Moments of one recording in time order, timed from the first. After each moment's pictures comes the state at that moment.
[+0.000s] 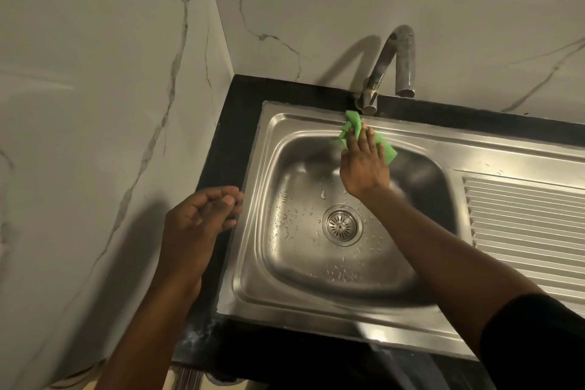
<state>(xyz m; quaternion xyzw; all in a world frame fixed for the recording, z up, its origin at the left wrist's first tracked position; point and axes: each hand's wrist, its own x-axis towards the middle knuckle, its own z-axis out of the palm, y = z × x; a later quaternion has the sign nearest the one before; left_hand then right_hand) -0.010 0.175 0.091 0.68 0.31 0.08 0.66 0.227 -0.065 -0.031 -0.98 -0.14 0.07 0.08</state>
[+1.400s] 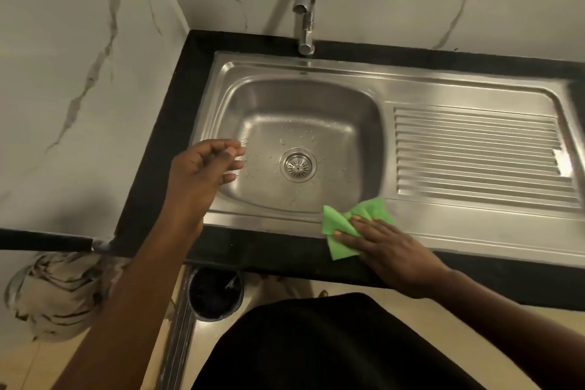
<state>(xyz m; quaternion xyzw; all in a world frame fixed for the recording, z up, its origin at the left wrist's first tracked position) -0.061 0.036 0.117 0.71 0.25 0.06 0.65 -0.035 -0.340 0.011 -0.87 -0.44 0.21 0.07</state>
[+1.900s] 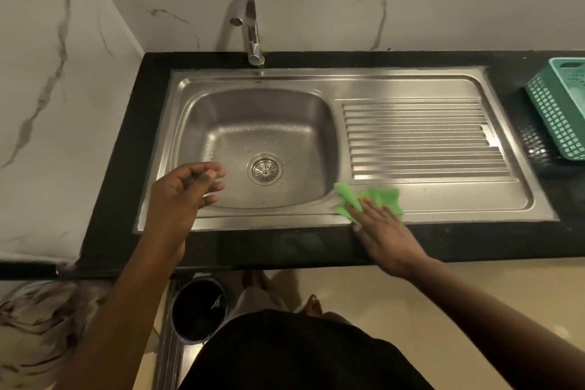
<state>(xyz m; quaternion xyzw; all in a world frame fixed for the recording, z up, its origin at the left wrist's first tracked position) -0.092 -0.008 0.117 0.73 0.22 0.04 0.65 -0.065 -0.388 0.007 -0.95 -0.18 0.19 0.15</state>
